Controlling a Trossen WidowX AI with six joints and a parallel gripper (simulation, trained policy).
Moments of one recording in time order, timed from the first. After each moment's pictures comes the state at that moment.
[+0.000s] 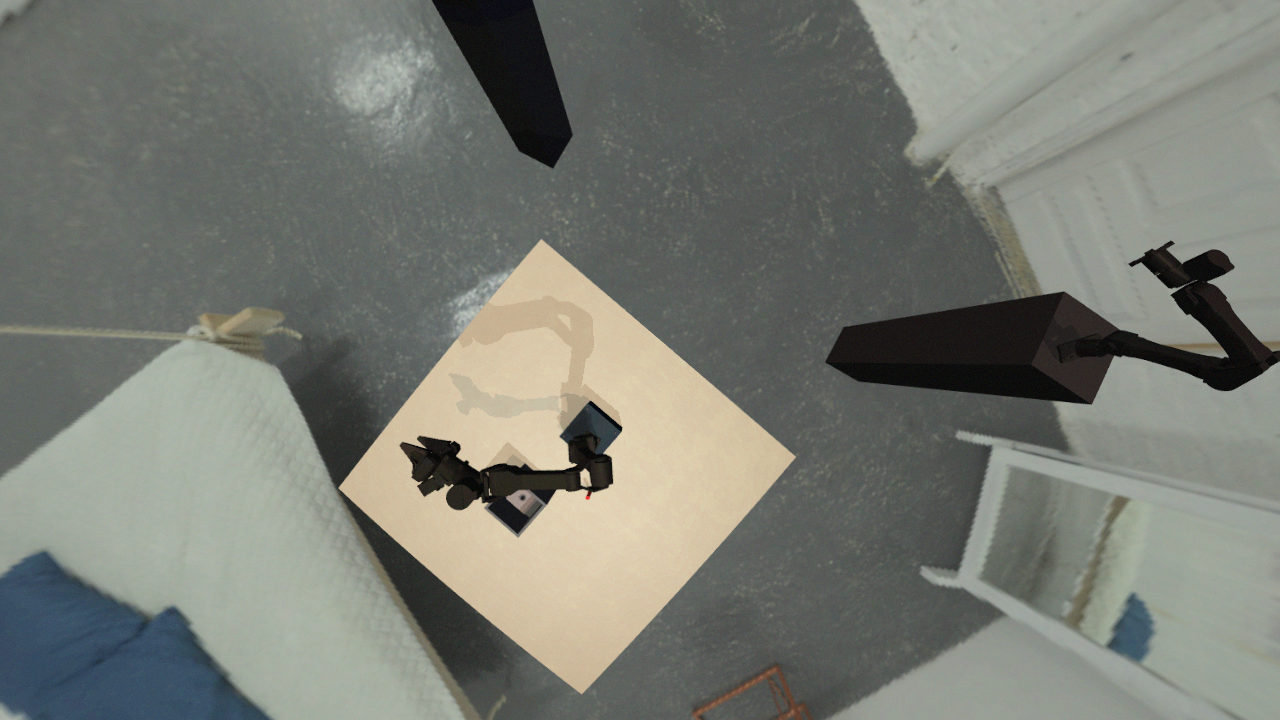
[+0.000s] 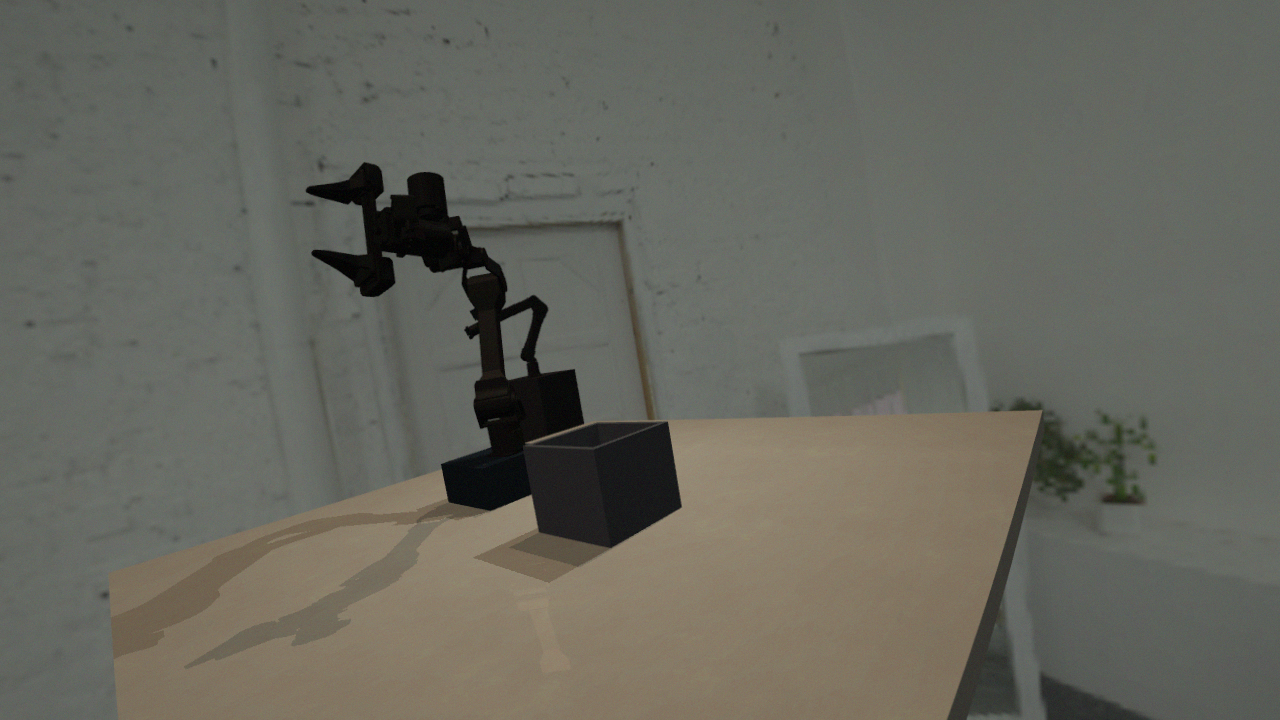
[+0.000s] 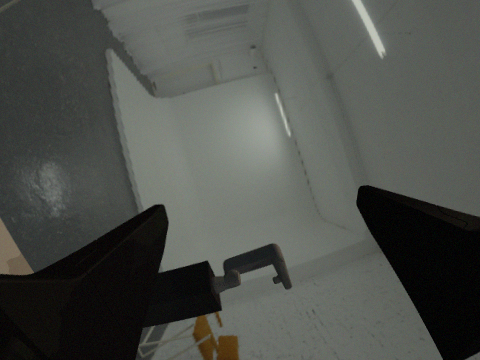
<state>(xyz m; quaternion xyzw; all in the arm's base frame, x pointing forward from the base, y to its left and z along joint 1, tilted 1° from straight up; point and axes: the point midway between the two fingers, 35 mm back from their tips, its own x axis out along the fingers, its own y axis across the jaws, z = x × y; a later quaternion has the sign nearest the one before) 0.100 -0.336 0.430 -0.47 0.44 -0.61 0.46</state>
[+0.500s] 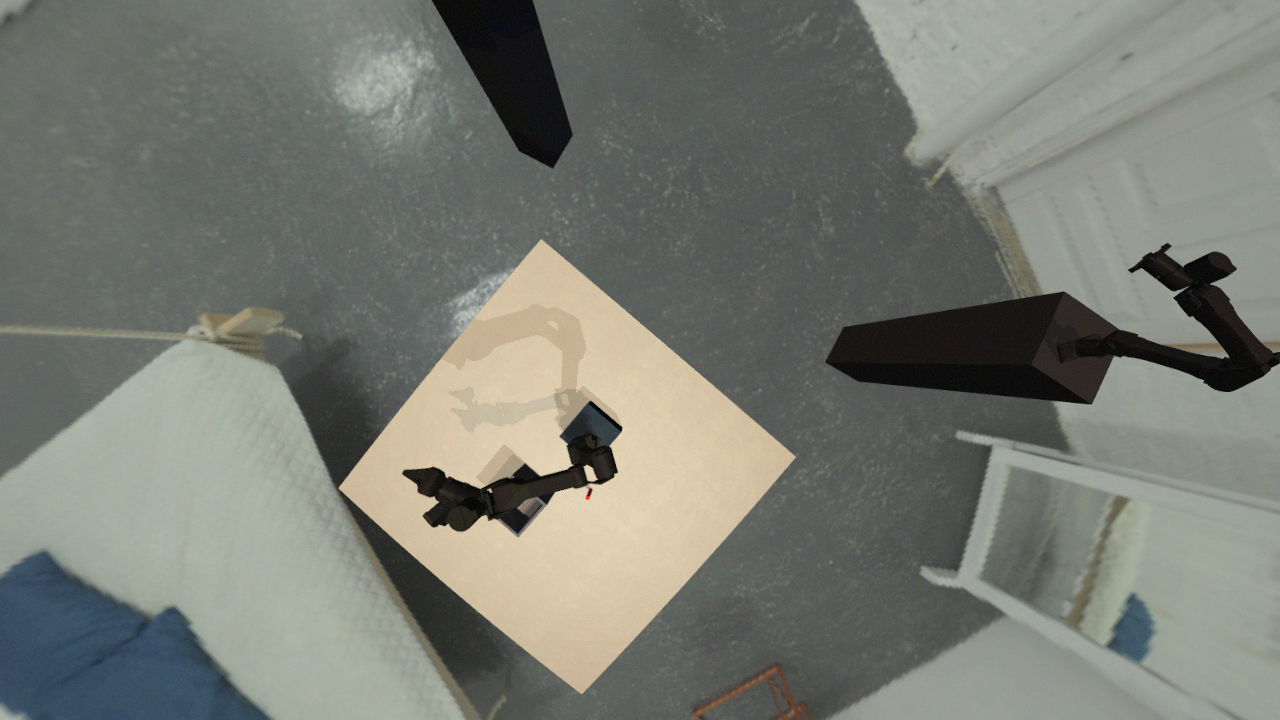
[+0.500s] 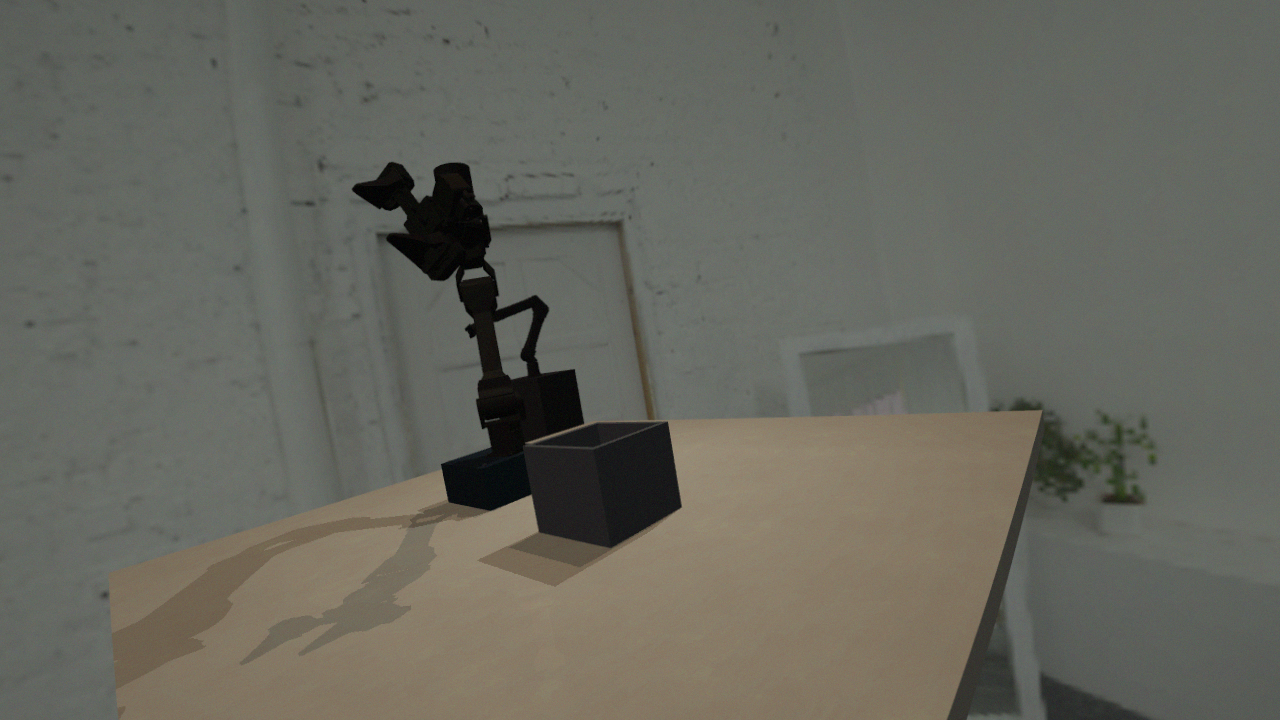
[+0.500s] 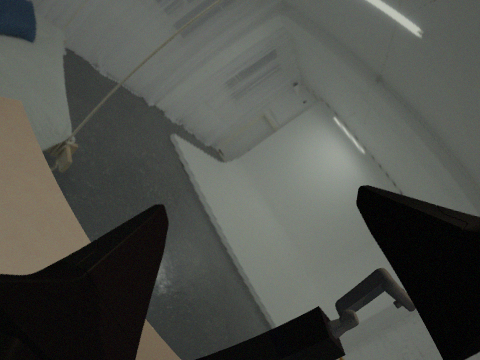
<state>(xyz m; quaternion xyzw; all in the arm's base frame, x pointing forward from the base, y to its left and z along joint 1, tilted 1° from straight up) 0.172 -0.299 0.425 -0.39 0.29 -0.58 0.66</state>
